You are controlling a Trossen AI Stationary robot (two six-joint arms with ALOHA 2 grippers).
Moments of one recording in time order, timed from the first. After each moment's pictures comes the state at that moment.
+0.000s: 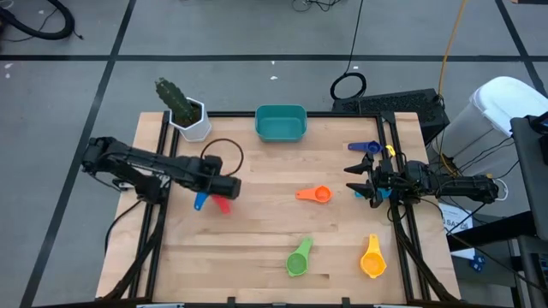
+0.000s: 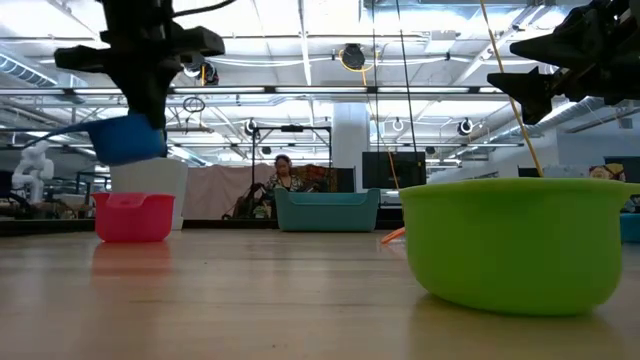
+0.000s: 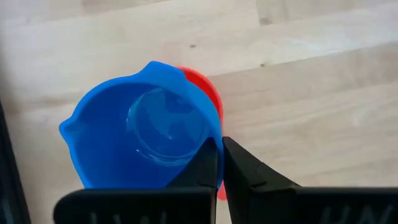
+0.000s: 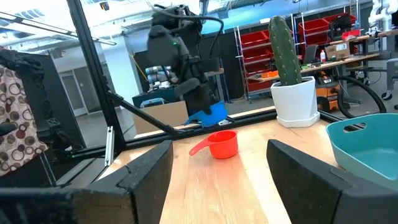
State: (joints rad) left arm -0.16 1.44 1.17 -1.22 -0.27 -1.54; right arm -0.02 0.01 0.01 0.13 0.00 0.22
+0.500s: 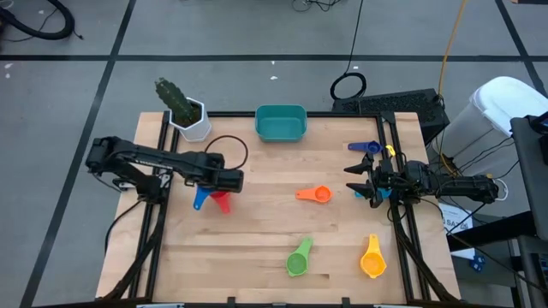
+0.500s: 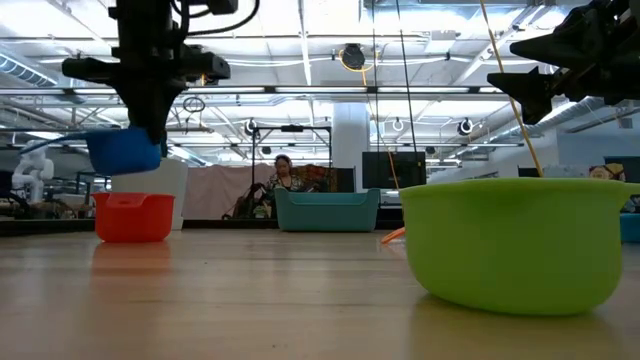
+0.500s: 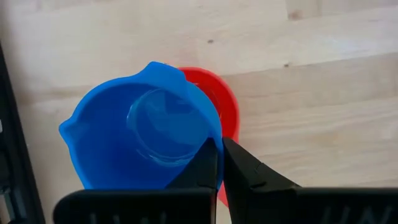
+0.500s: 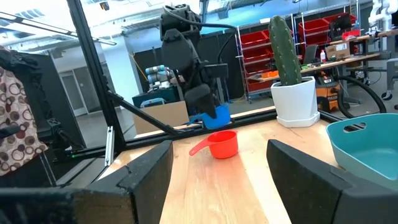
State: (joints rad) left arm -0.08 1.50 1.17 -1.23 -0.20 -1.52; right arm -0.02 0.01 0.01 0.13 0.00 0.22
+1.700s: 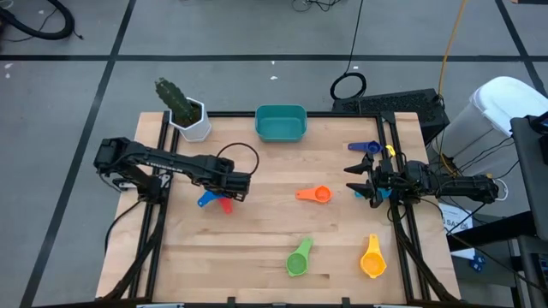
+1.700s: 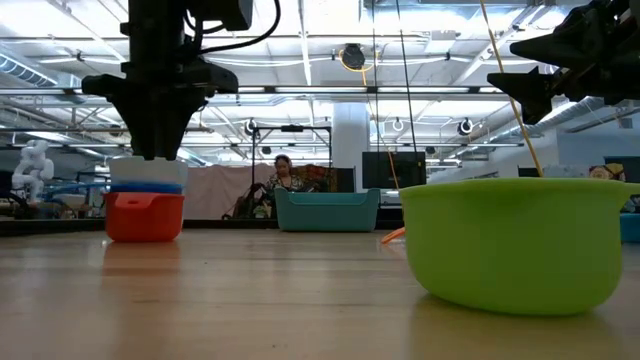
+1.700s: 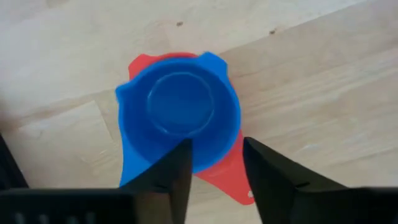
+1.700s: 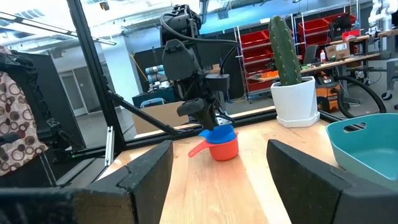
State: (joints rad) left arm -0.07 1.57 1.17 -1.16 -0.15 -1.31; right arm -0.02 0.01 0.01 0.13 0.00 0.22
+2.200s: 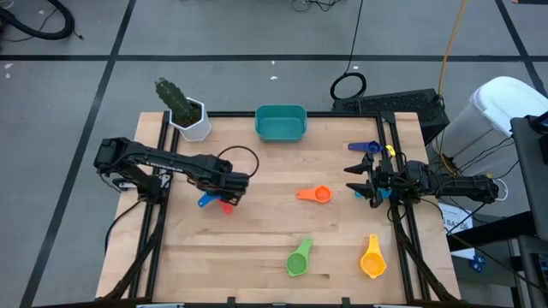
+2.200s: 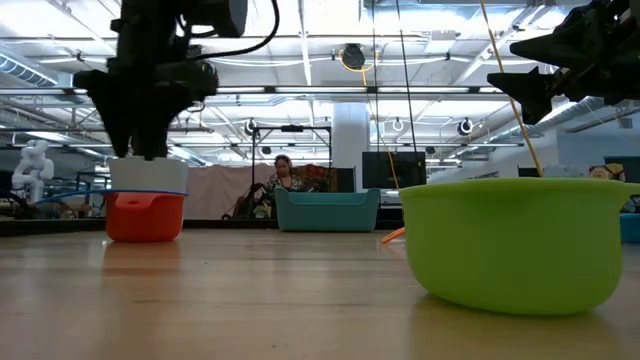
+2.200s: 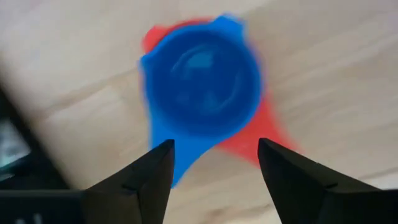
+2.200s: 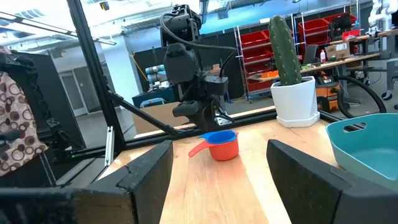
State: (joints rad) left arm -0.07 1.57 1.17 -1.26 -0.06 -1.20; right arm -0.02 0.01 0.01 0.13 0.00 0.22
